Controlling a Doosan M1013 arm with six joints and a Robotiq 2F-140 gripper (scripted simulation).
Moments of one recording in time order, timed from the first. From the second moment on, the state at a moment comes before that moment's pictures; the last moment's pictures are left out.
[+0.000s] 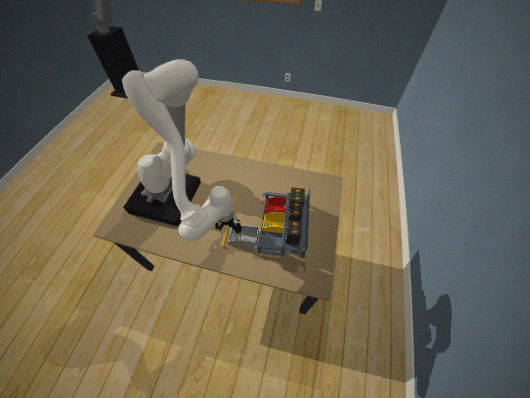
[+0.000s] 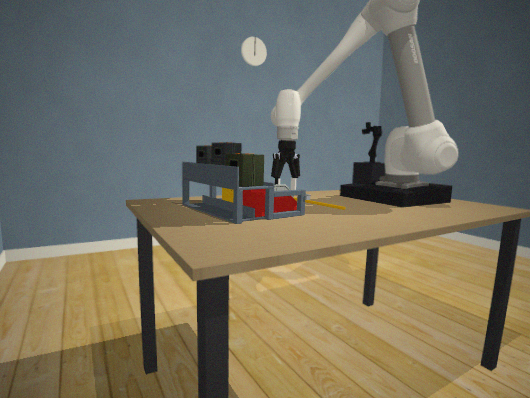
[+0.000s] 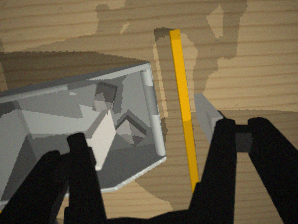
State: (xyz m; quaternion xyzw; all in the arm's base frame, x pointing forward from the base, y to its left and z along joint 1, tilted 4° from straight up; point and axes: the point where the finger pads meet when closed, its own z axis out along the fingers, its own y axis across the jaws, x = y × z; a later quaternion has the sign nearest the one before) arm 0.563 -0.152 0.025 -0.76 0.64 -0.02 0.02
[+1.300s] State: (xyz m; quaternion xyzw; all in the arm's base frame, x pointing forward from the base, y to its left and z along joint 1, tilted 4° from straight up) arm 0.560 -0.152 0.064 -0.76 0.64 -0.02 0.02
